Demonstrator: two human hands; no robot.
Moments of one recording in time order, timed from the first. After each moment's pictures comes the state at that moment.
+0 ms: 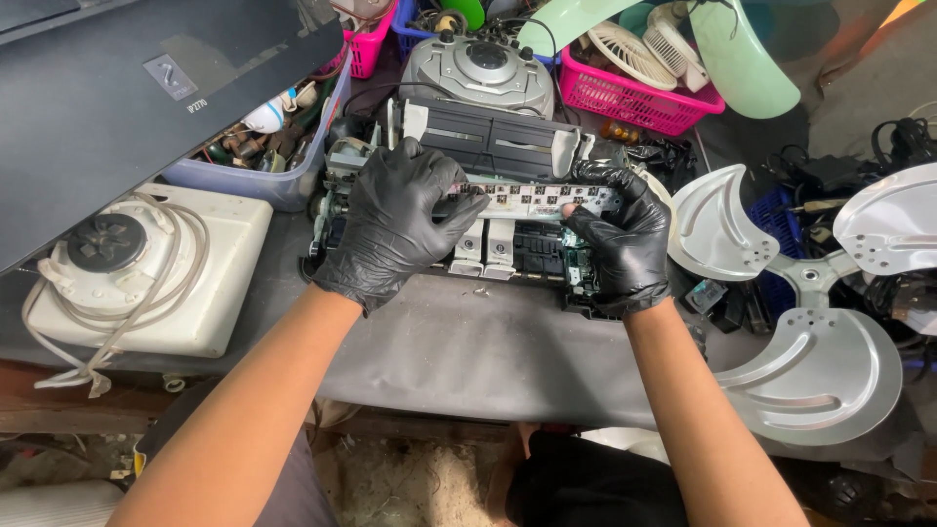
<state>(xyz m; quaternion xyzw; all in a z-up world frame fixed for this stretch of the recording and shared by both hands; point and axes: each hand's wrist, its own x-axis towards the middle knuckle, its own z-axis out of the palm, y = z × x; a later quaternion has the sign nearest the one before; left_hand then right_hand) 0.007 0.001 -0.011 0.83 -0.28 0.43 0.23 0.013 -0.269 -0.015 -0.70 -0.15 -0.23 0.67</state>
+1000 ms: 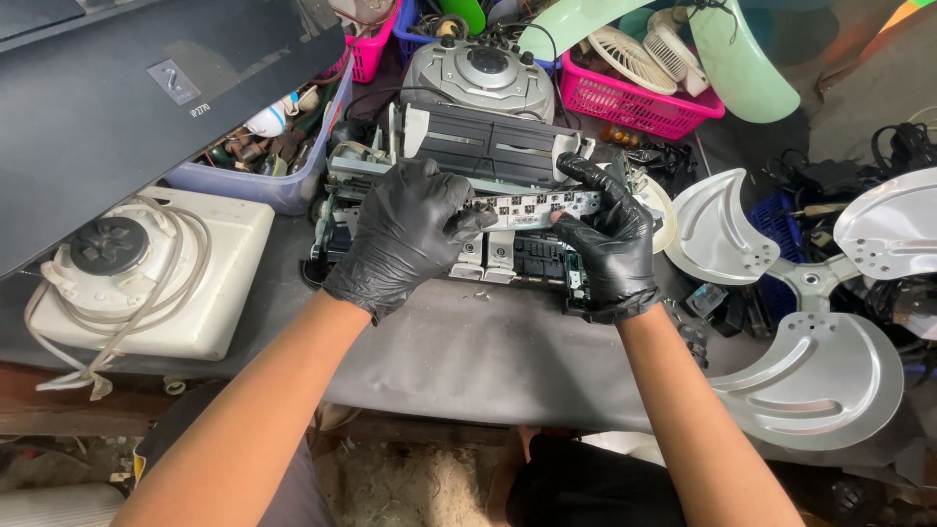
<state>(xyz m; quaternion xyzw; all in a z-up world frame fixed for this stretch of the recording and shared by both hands) 0.009 -0.005 -0.018 0.84 -0.31 0.39 0.22 0.002 -0.251 -0.001 -0.71 -0.16 -0.20 0.66</state>
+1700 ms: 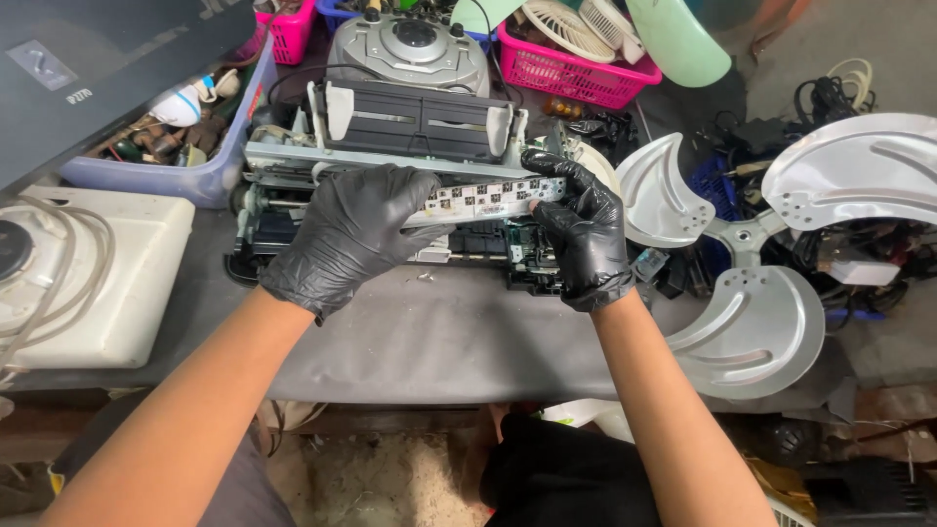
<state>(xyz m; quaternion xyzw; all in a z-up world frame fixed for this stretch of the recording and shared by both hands) -0.003 -0.031 -0.019 0.88 -0.33 0.30 0.17 -0.017 -0.293 -0.002 -0.68 -0.12 -0.18 0.70</state>
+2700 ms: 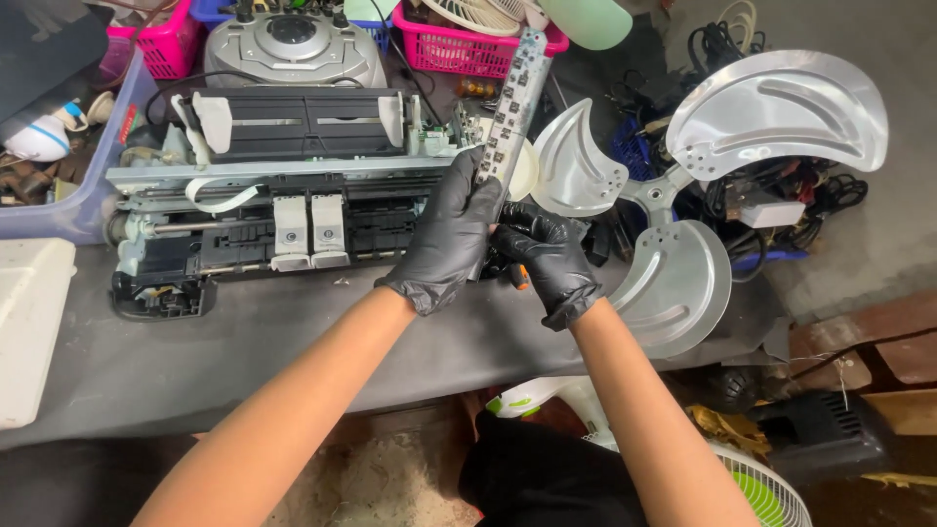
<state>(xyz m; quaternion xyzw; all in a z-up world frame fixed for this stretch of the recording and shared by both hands) 0.018 -0.271 -0.073 0.57 -0.17 0.00 0.80 -0.046 -0.391 -0.049 -0.71 -0.04 -0.10 0.69</state>
